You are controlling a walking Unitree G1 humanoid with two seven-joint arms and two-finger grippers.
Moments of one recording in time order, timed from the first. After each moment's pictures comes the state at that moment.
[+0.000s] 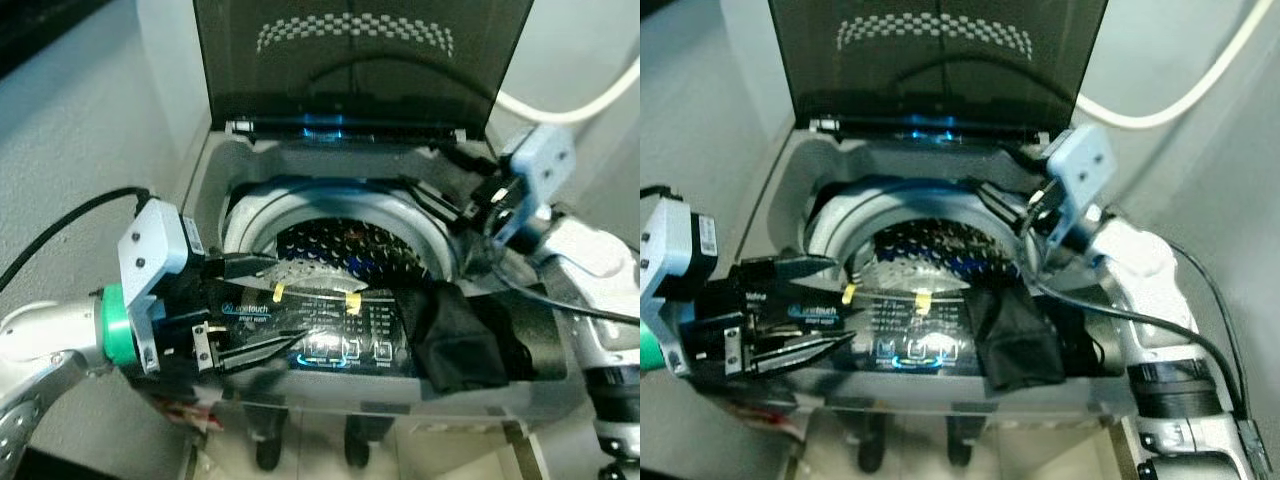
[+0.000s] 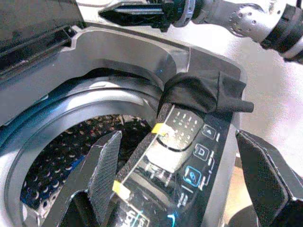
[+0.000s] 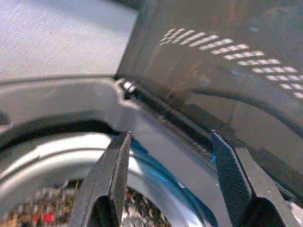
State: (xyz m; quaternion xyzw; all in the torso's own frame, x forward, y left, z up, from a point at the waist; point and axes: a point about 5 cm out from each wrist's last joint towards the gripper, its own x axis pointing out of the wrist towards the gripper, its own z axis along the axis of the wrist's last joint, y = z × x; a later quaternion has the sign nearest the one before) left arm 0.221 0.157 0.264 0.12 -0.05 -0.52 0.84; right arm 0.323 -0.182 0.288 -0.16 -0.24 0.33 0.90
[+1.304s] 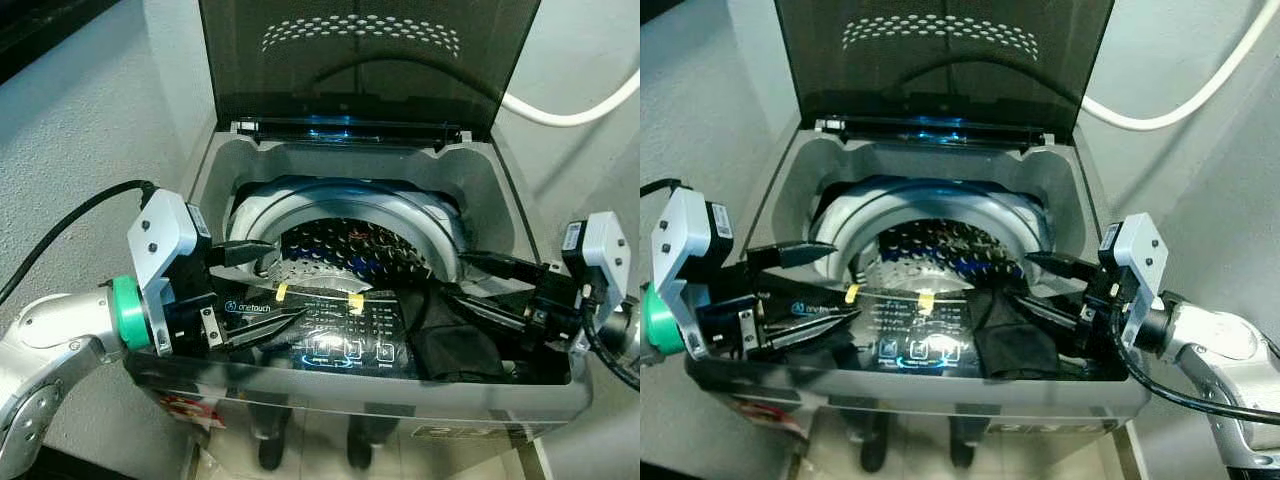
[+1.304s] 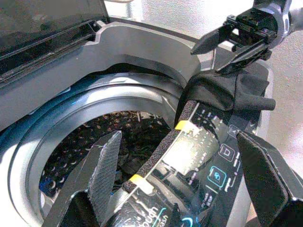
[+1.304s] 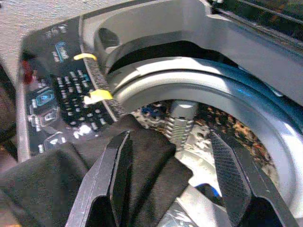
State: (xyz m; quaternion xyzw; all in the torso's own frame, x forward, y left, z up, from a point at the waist) left arm 0.236 0.158 0.261 0.12 -0.05 -0.50 0.86; right arm 0.257 -0.230 0.229 -0.13 -0.02 0.47 0.87
